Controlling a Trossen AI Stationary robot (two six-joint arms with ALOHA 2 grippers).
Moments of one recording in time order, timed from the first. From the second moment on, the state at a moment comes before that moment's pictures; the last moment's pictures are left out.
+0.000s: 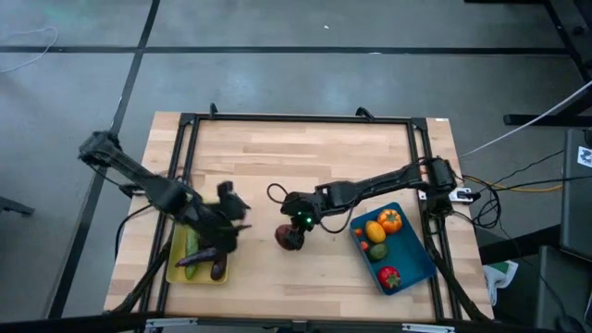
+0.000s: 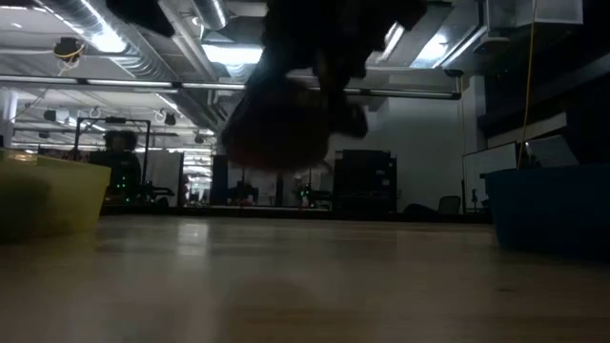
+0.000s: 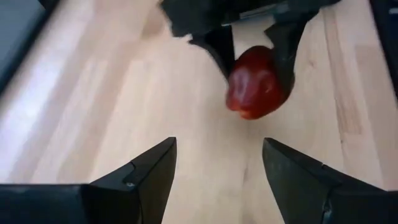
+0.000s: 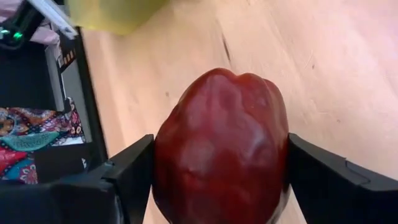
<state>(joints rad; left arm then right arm) -0.53 1.19 1.01 -0.74 -0.53 -0.48 0.15 1.97 1.49 -0.41 -0.26 0.70</state>
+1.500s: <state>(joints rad) -0.08 0.01 0.35 -0.33 -0.41 -0.05 0.52 1.44 1.18 -1.31 -0.14 0.82</state>
